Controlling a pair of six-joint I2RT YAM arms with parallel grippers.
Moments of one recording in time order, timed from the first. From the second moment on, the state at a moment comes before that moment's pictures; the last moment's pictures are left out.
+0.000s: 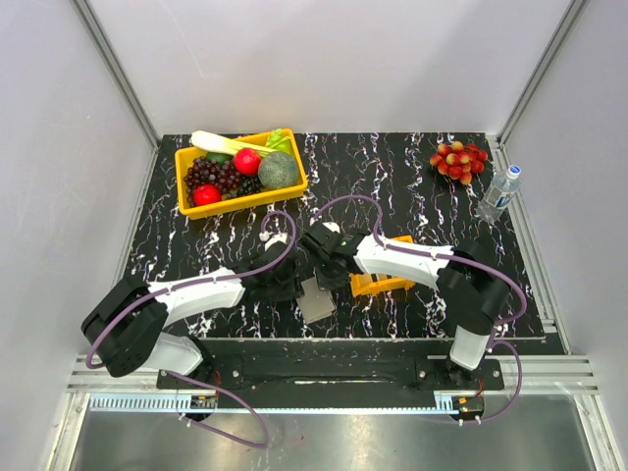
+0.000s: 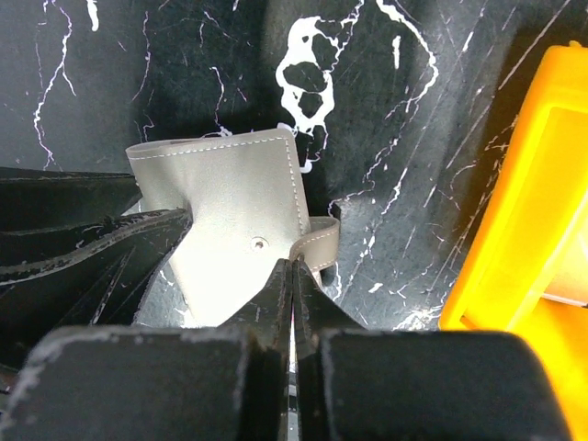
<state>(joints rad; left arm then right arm) -0.80 1.37 0.63 -0.24 -0.09 -0.86 0.96 1.79 1.24 -0.64 0.09 0.71</state>
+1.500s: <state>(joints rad) -0.80 1.40 0.63 -0.21 -0.06 -0.83 0.93 1.78 1.14 -0.47 -0.05 0.71</state>
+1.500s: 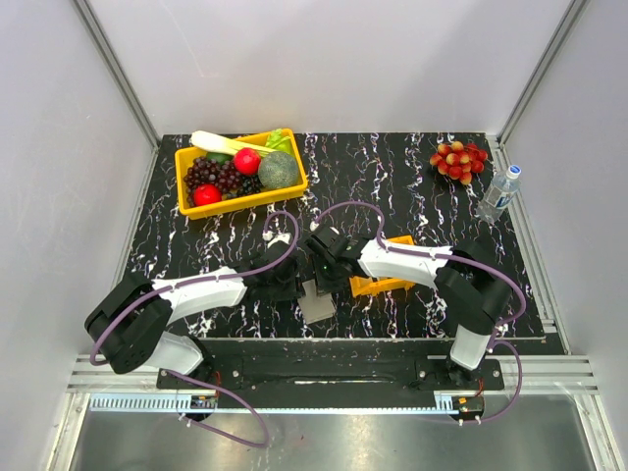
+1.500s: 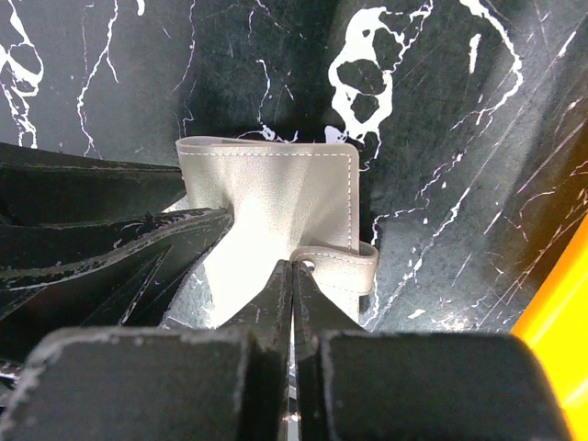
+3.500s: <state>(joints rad) -0.80 1.38 0.63 -0.22 -0.06 -0.82 0.84 1.66 1.08 -0.36 -0.22 0.64</state>
